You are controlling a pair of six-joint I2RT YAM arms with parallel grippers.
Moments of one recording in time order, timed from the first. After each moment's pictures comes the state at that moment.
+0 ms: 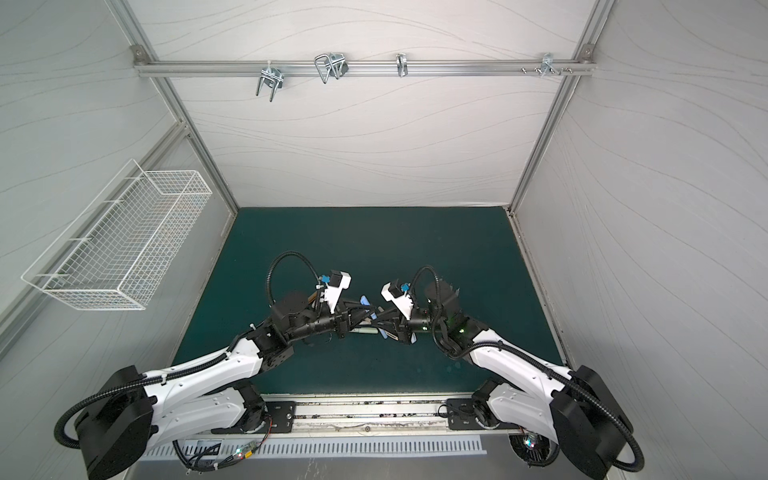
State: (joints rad) left arm -0.76 1.07 0.45 0.46 0.45 -0.50; right arm 0.73 1.06 0.48 0.22 -0.76 0.08
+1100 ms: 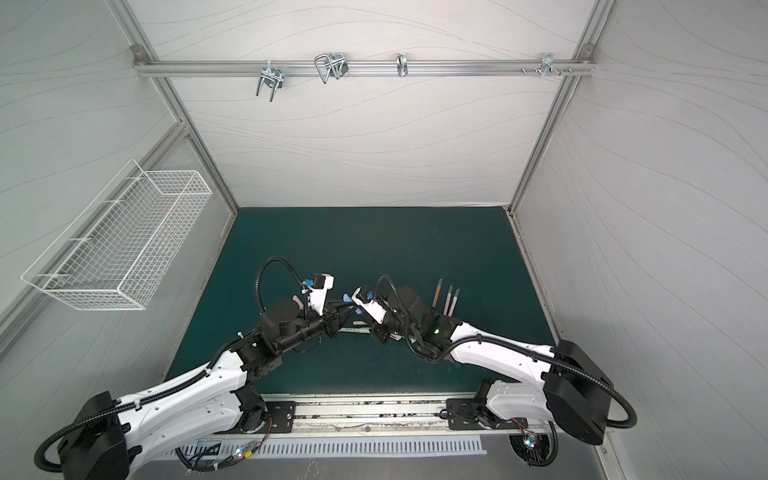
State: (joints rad) left arm -0.75 0.89 0.40 0.26 0.15 -0.51; right arm 1.00 1.23 0.67 0.06 -0.24 -0.09
